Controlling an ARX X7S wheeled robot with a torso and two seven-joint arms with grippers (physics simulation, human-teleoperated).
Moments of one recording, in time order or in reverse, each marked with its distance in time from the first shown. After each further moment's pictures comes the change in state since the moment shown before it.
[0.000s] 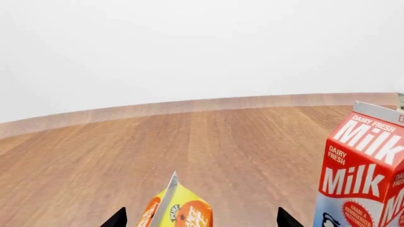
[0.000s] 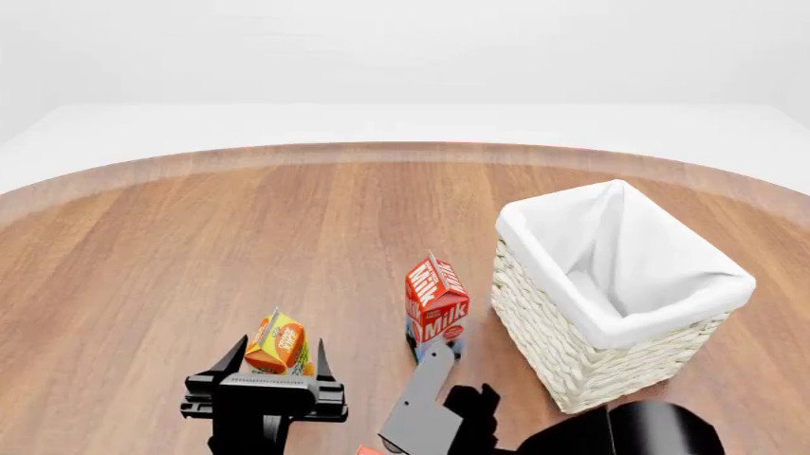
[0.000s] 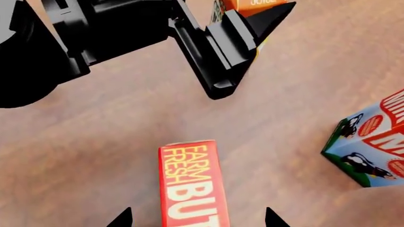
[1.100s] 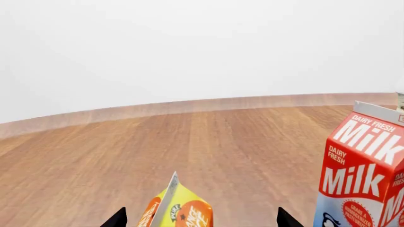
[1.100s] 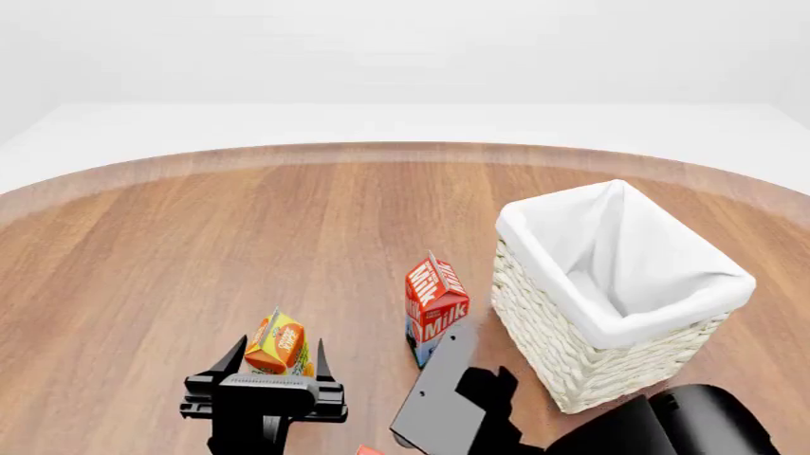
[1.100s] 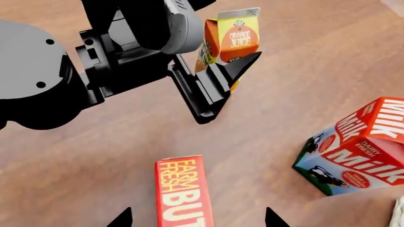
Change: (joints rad) left arm 0.005 0.004 -0.009 0.002 0.007 -0.002 0.006; right arm 0.030 0.007 0.184 -0.108 0.291 0.113 0.227
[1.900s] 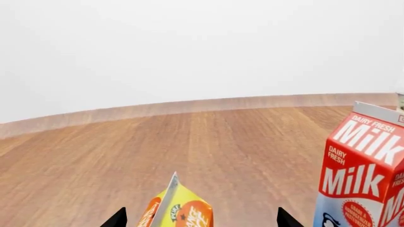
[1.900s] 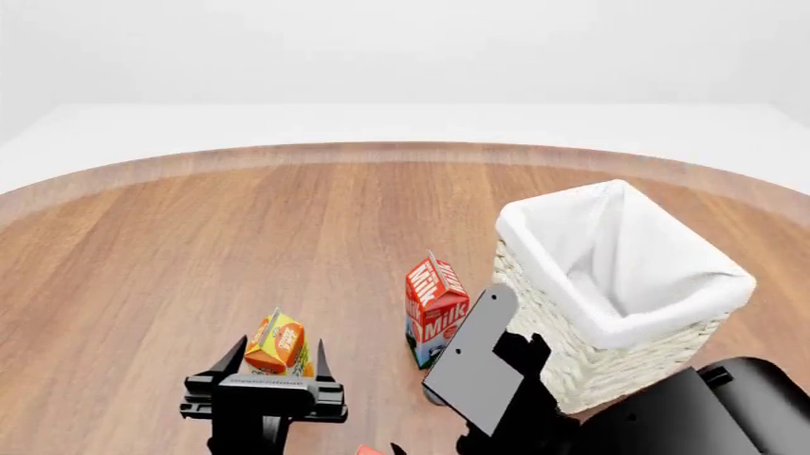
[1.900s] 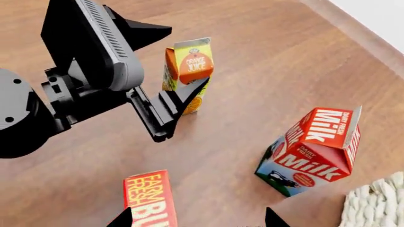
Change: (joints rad) left arm 0.003 0.004 -0.007 0.001 0.004 -0.001 0.005; right arm 0.046 0.033 0.141 0.001 0.168 0.029 0.129
